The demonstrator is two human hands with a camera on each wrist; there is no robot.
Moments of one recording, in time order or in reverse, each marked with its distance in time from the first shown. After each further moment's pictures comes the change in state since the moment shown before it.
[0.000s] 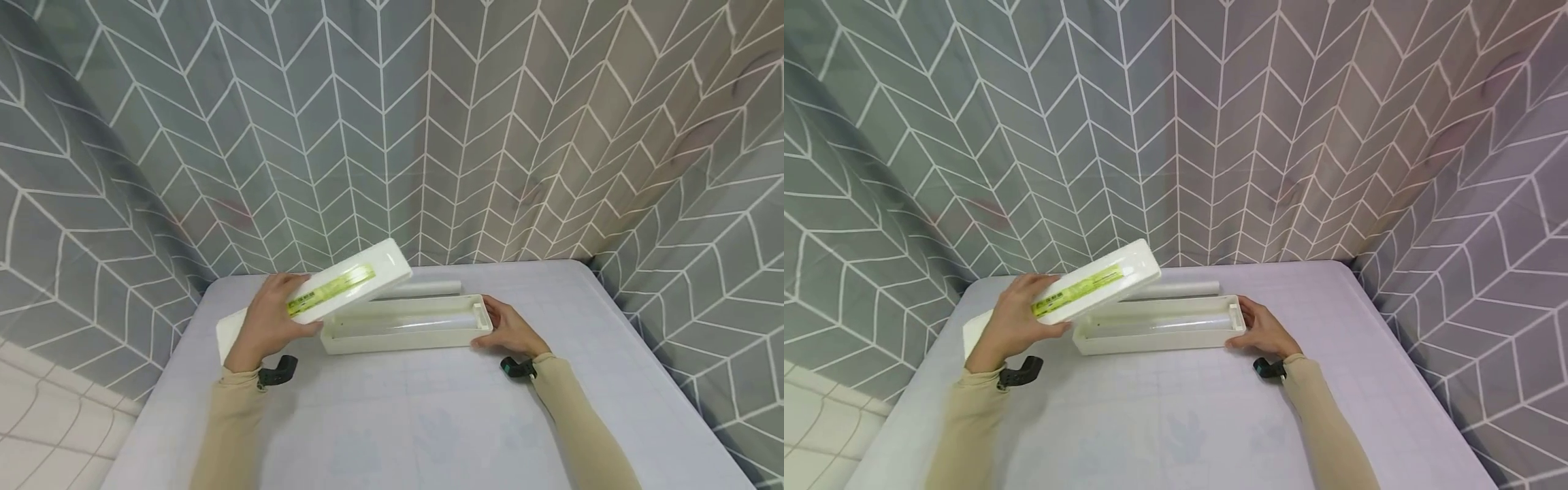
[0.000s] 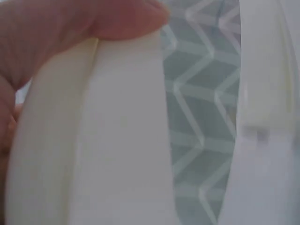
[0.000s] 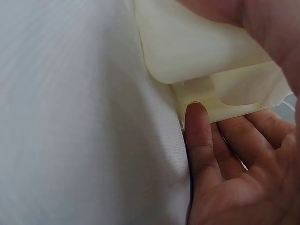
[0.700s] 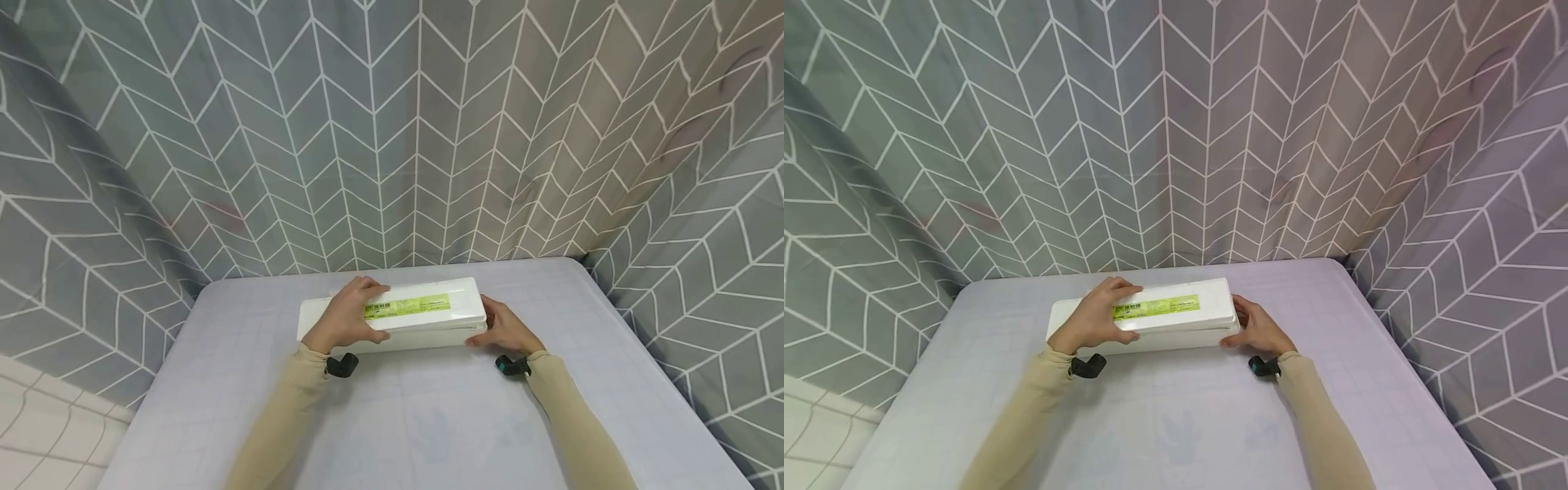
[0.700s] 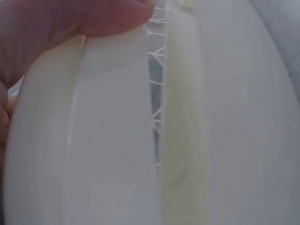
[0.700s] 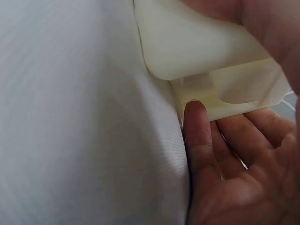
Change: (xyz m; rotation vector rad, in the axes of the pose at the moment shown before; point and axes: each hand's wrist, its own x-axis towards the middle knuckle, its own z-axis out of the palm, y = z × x) left_hand 0.048 0.064 0.090 -0.040 -0.294 0.160; right_hand 0.002 0.001 -0.001 -0.036 0.000 0.027
